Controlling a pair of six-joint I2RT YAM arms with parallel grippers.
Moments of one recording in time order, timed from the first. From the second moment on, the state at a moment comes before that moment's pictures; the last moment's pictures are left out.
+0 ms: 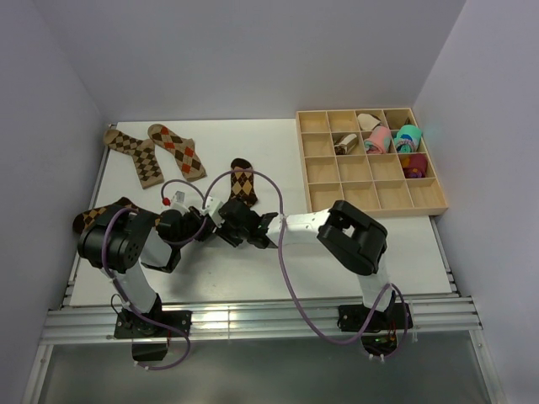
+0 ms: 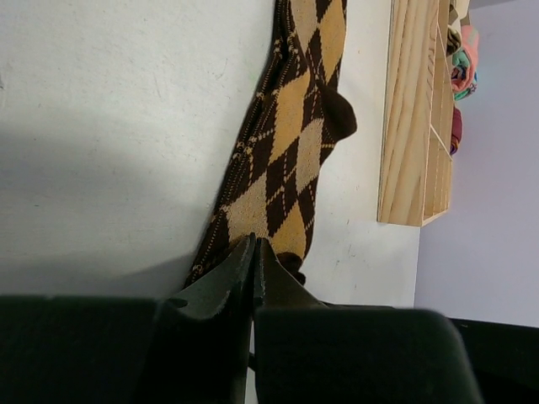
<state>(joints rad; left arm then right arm) -0.26 1.76 0.25 1.12 0.34 -1.02 1.03 1.97 1.17 0.07 0.06 -0.12</state>
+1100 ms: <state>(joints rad) -0.26 1.74 0.27 1.05 0.35 -1.01 0.99 2.02 1.27 -0.07 0.05 -0.14</state>
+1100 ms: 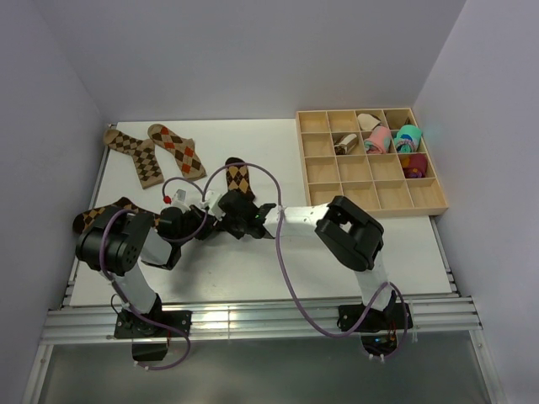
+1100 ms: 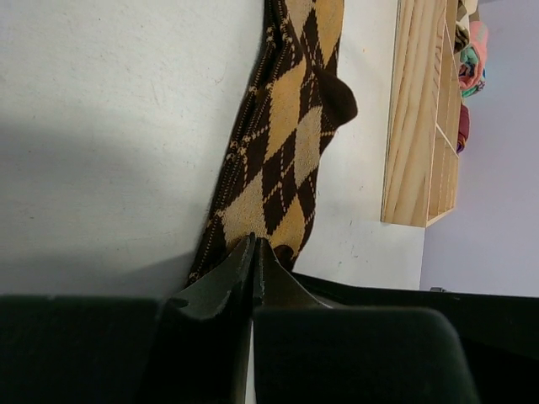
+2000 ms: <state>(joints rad) -0.26 1.33 0.19 0.90 0.22 -0.98 0.75 2.15 1.38 -0.14 -0.67 0.34</state>
